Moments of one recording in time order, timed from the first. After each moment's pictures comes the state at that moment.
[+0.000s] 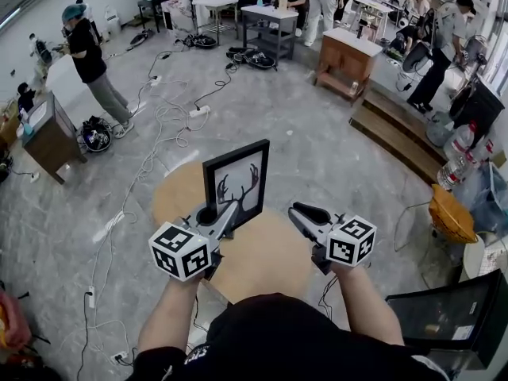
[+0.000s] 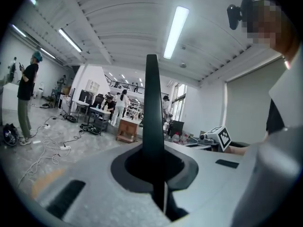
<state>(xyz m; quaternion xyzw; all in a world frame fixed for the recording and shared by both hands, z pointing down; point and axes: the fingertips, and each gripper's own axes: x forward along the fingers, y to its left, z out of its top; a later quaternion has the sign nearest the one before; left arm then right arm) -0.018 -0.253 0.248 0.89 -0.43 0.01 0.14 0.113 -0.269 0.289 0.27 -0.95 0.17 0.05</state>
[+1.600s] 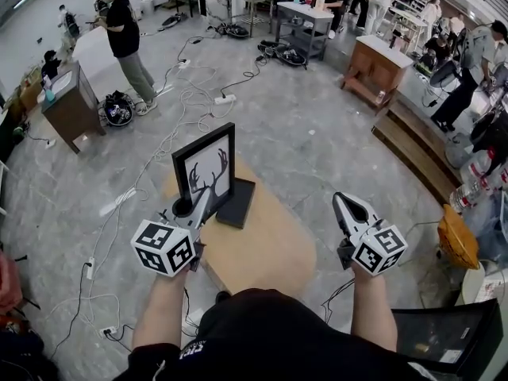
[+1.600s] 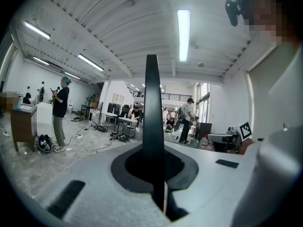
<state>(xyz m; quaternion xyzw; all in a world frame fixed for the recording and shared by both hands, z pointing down) -0.112 -0.228 0.230 0.81 -0.58 0.01 0.10 0.170 -0.290 0.236 0.34 -0.94 0.07 0.01</state>
